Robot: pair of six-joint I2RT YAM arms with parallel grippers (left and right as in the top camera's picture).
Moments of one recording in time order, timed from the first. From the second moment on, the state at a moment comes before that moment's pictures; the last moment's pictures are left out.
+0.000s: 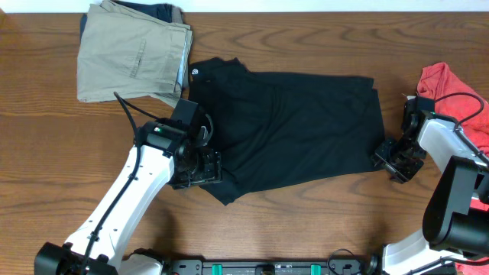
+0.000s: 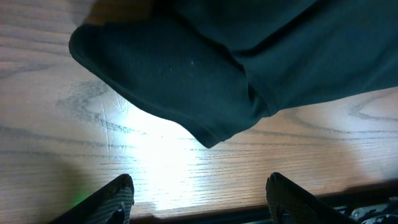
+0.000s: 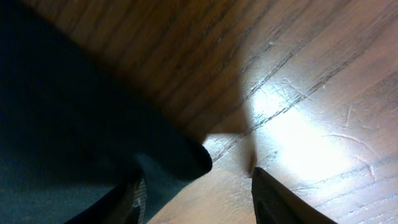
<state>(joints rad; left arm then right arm) -0.34 1.40 1.01 -1.12 0.25 -0.44 -0.25 1.77 0.98 -0.86 0.00 0.57</state>
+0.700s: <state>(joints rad) -0.34 1.40 1.01 -1.12 0.25 -0.44 -0.25 1.77 0.98 -0.76 -0.01 0.57</state>
